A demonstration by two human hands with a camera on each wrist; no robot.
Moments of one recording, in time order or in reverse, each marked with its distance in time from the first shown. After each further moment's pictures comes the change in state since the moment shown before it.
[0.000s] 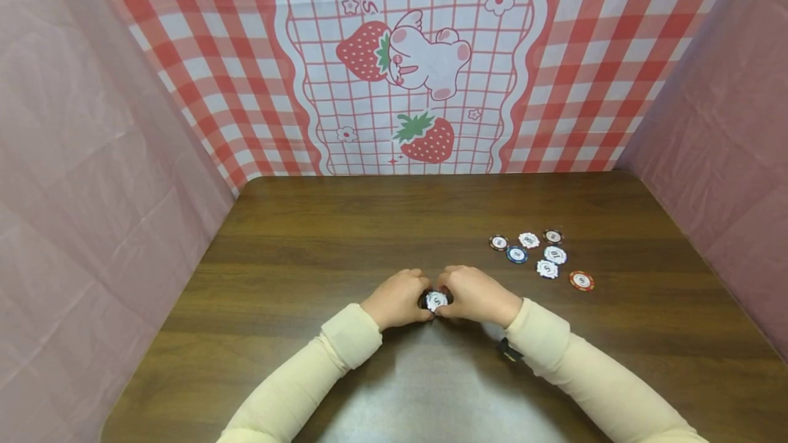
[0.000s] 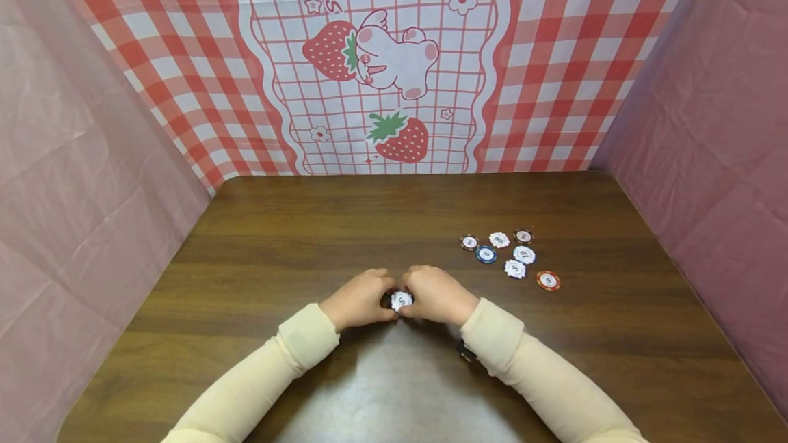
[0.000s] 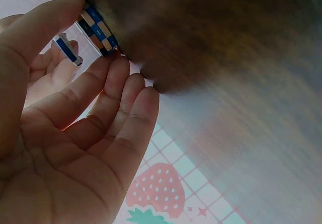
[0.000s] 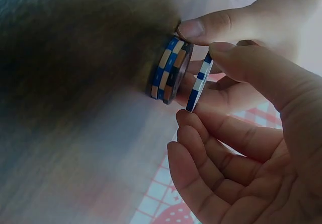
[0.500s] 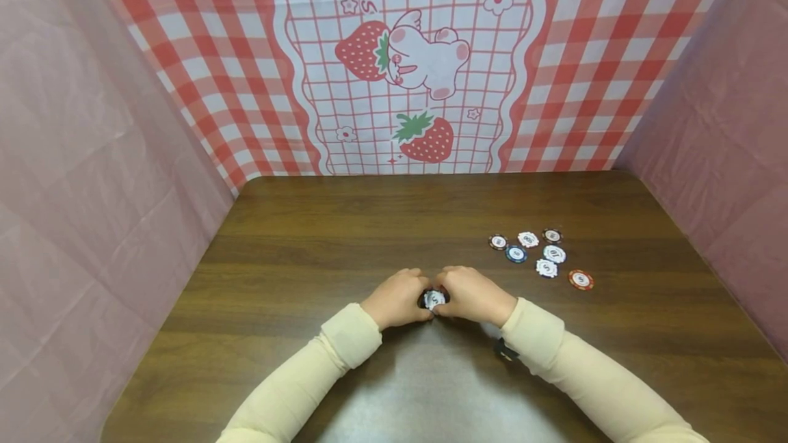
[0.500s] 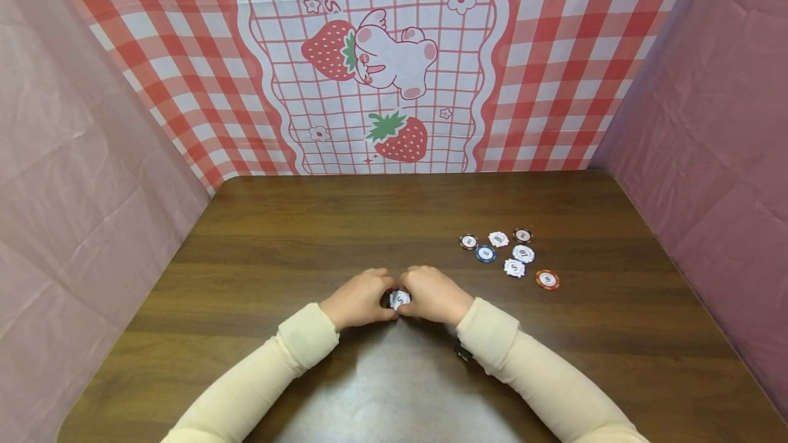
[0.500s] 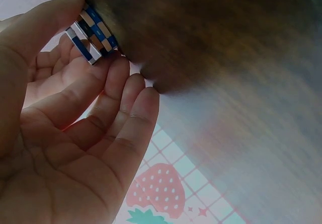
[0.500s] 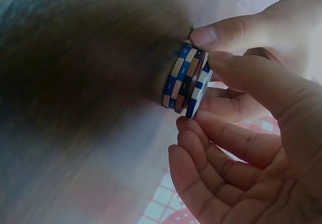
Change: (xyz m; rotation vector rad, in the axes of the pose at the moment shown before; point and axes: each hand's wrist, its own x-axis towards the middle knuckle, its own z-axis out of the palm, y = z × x) left_hand 0.000 0.000 0.001 0.003 -0.005 -0.005; right_hand 0.003 0.002 0.007 -0.004 0.012 0.004
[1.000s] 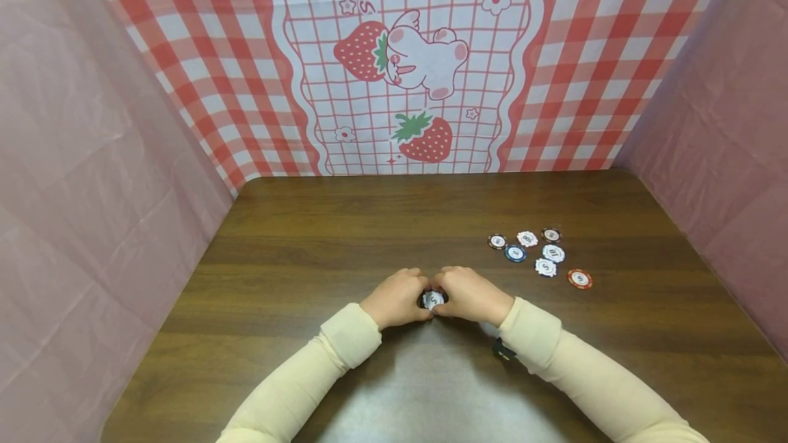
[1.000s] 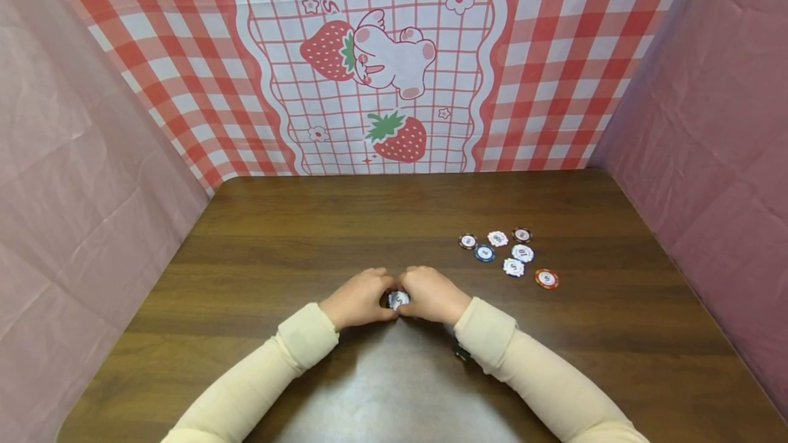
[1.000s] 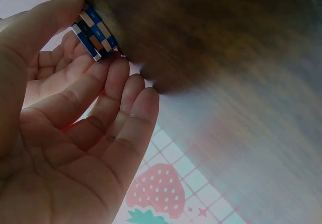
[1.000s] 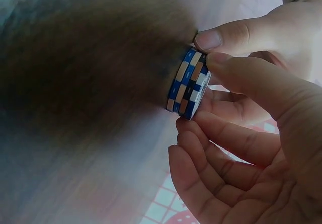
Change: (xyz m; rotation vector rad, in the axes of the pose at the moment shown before) left_hand -0.001 0.000 -0.001 -0.002 0.017 0.014; right_hand 0.001 -0.001 0.003 0.002 -0.017 0.003
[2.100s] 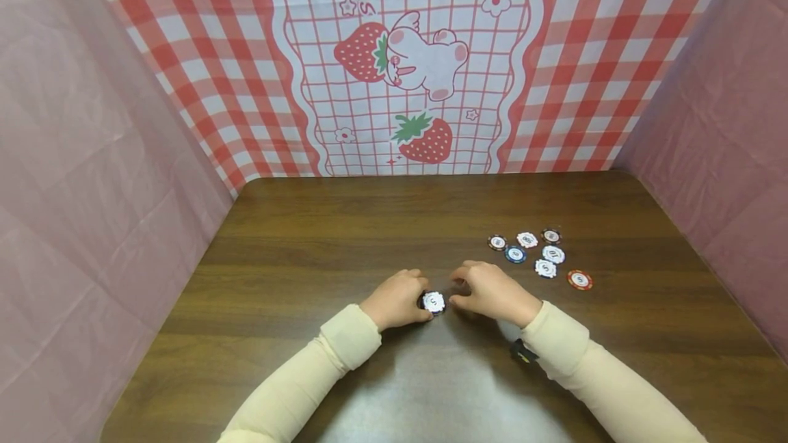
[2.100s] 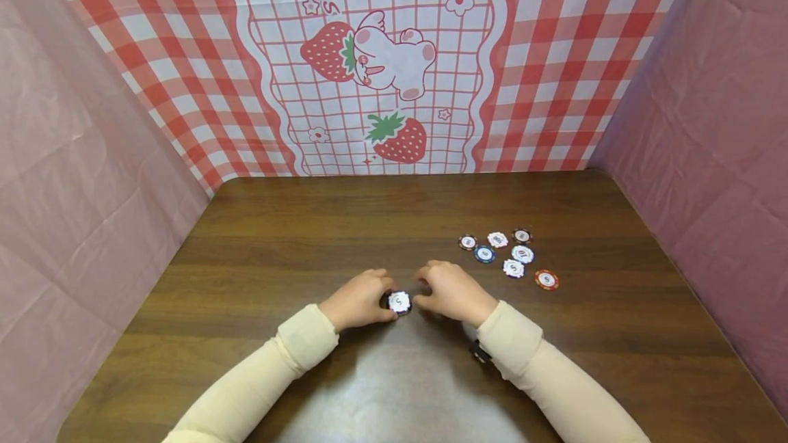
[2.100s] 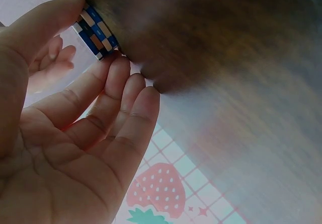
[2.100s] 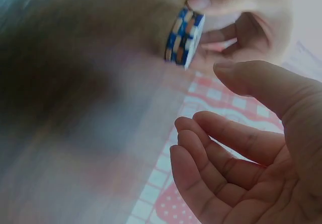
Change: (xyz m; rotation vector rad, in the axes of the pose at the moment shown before) left_hand 0.001 0.001 0.000 0.021 -0.012 0.009; right_hand -0.023 0.015 -0.017 0.026 0.051 0.126
